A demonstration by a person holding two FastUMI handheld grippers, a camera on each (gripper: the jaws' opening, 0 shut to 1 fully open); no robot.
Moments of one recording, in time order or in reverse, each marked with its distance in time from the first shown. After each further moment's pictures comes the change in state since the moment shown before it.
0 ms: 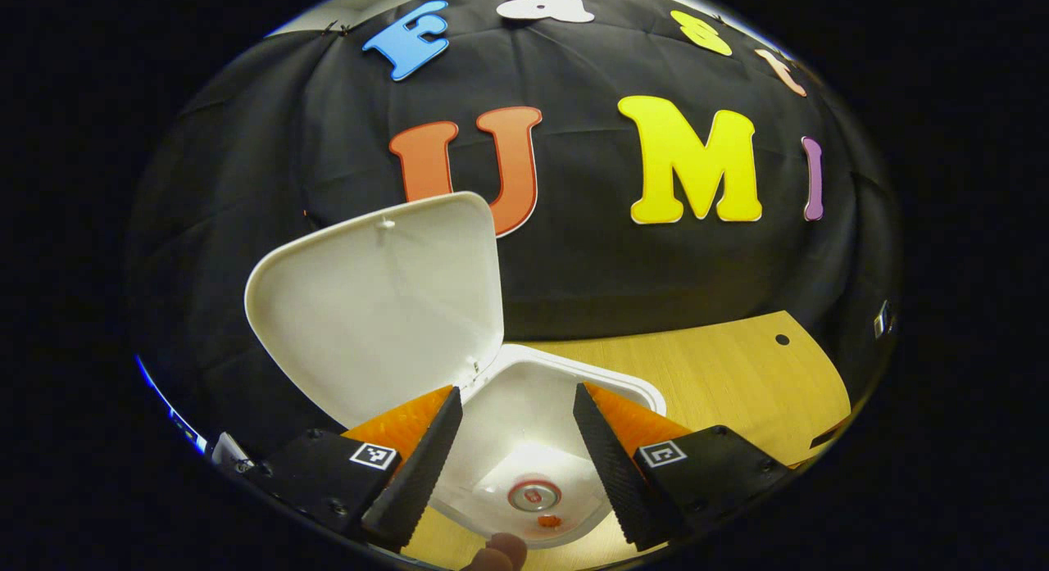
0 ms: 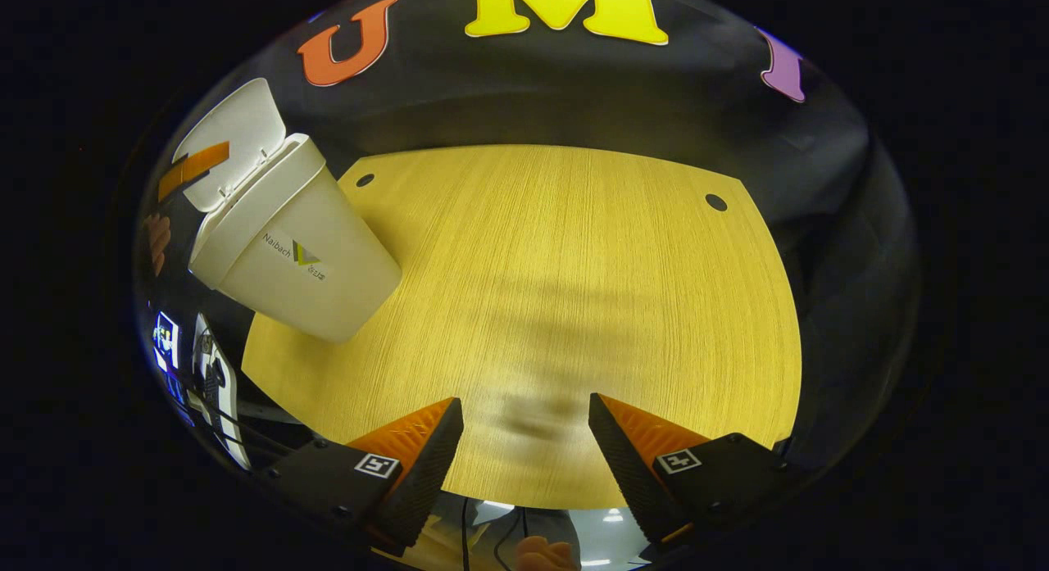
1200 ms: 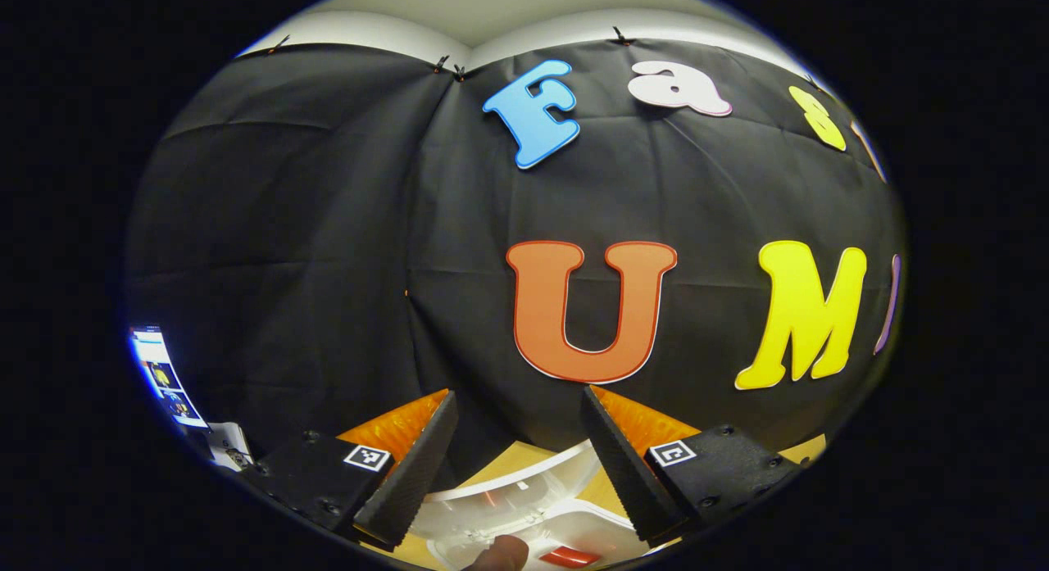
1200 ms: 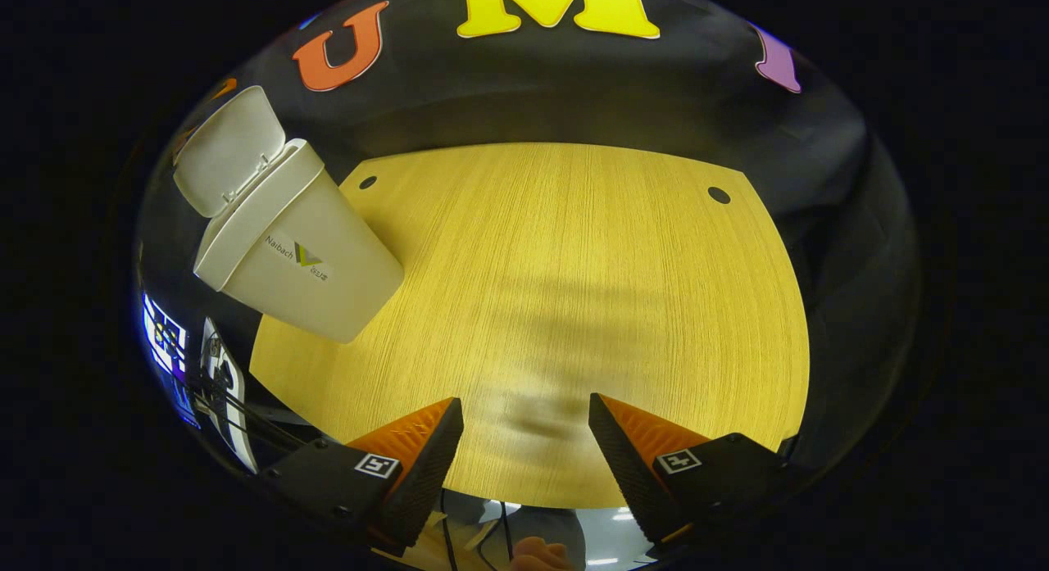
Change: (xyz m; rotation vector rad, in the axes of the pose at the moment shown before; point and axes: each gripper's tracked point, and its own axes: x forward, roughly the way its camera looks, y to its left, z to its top) left arm 0.033 0.108 0.137 -0.245 -0.245 0.339; right arm 0.003 -0.009 -0.004 0.023 0.008 0.029
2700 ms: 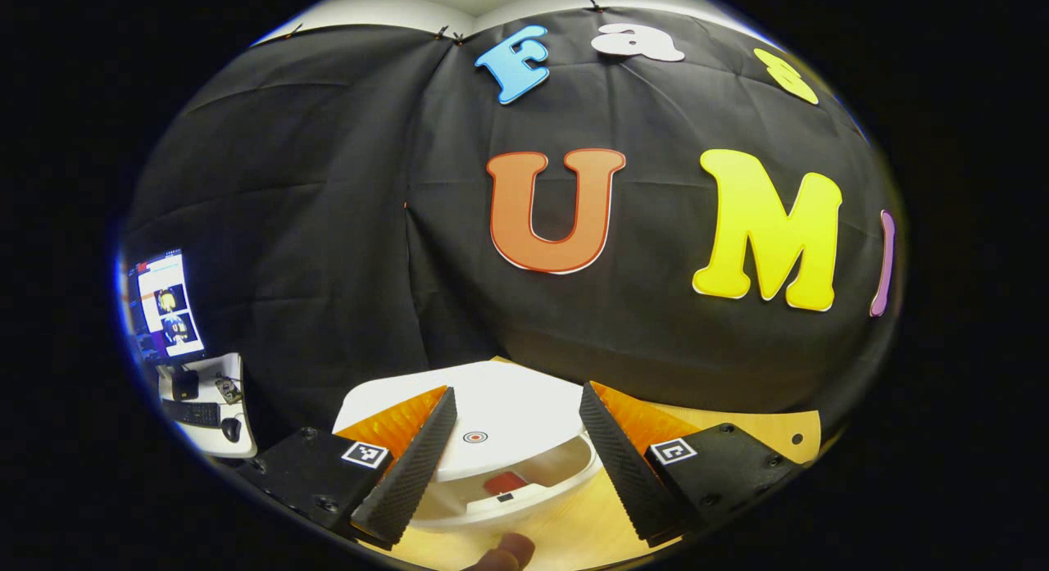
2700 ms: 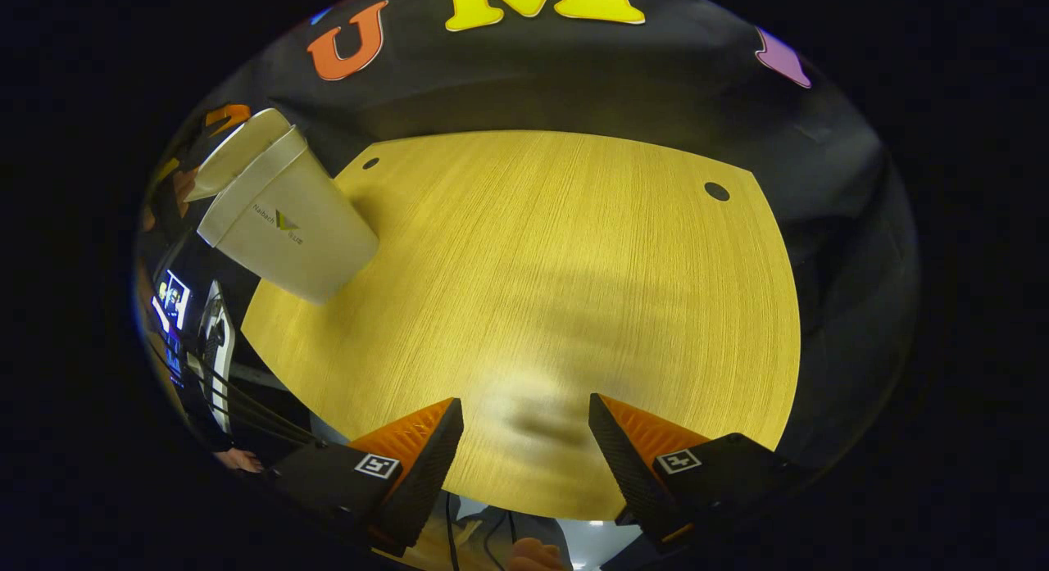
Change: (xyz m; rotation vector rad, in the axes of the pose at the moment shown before) left arm -0.114 -0.092 -0.164 -0.060 0.179 0.050; right arm 0.014 -0.096 -0.011 -0.122 0.030 0.081
